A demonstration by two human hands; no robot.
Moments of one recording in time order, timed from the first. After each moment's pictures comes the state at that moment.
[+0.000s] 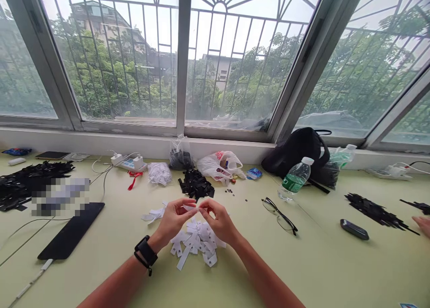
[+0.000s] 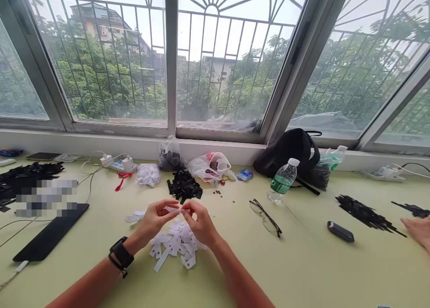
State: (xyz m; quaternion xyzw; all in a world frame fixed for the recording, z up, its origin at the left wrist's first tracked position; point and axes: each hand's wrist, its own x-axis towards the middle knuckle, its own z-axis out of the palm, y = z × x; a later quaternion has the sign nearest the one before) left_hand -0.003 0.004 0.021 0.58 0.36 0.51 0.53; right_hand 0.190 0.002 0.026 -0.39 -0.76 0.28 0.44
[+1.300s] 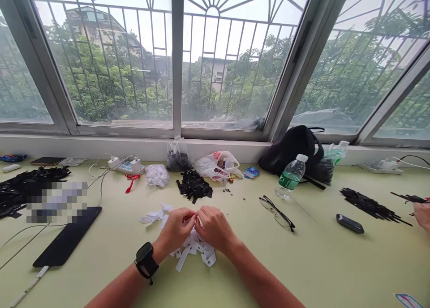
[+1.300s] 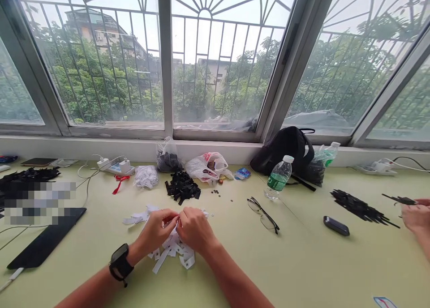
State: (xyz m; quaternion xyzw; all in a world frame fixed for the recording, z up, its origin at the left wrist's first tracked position) left_hand 0.005 -0.015 0.028 0.76 0.41 0.42 0.27; right_hand 0.180 -0.008 0.009 -0.43 -0.86 -0.15 0.23
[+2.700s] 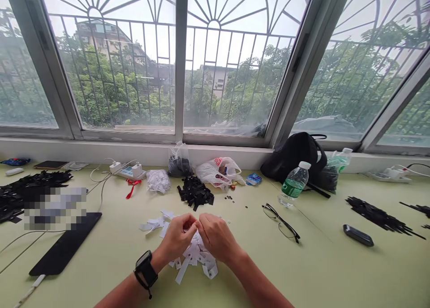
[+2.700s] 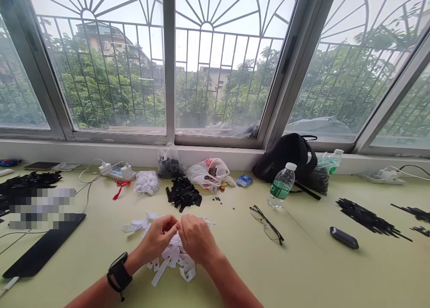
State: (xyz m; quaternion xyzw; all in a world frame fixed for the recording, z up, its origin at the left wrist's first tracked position) left_hand 0.010 -0.008 0.019 0.70 0.40 0.45 0.38; right_hand 0.183 -0.012 0.018 -0.45 -0.85 -0.06 0.27
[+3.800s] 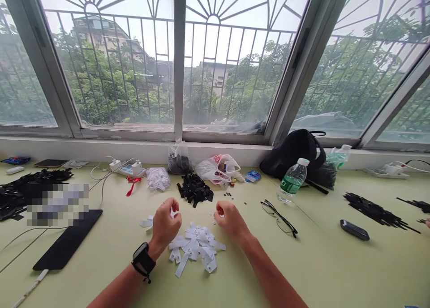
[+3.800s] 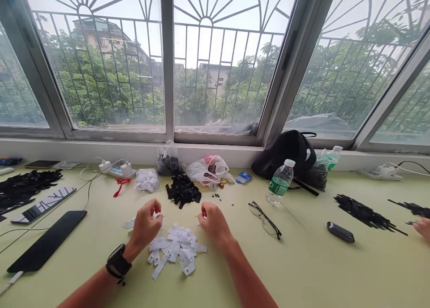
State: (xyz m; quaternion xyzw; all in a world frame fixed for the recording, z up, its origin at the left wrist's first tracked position) left_hand -0.016 0.006 0.022 0.67 0.57 0.47 0.09; right_hand 0.237 0.025 0.008 -0.56 -0.75 0.05 0.34
